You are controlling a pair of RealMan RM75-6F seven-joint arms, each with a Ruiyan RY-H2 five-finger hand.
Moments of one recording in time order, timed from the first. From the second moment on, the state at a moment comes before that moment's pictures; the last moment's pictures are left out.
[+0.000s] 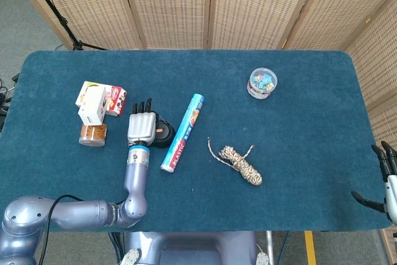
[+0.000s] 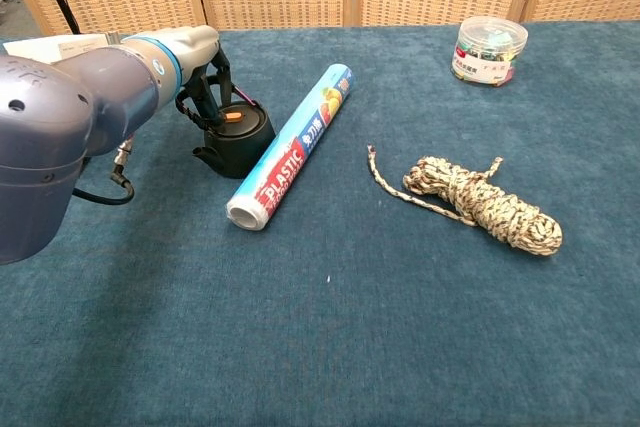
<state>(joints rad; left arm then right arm) -1.03 -1.83 -0.42 -1.44 0.34 1.32 0.95 0.01 -0.96 0.09 -1.76 -1.44 1.51 0.07</state>
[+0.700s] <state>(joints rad) -1.03 -1.86 -0.43 -1.38 0.32 1.27 0.96 0.01 -0.96 0.09 -1.76 -1.43 1.51 0.07</state>
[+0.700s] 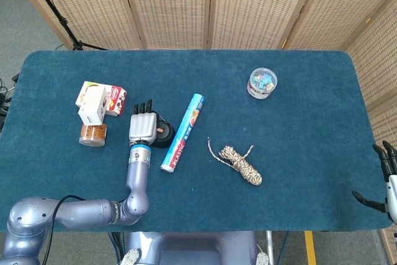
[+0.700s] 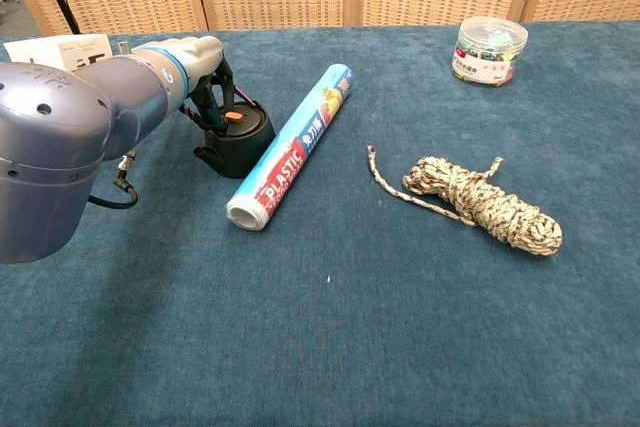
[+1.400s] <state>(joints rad) -1.01 -1.81 -0.44 -1.48 0.38 1.32 0.95 0.00 -0.96 0.09 -1.76 -1.44 1.52 0.08</state>
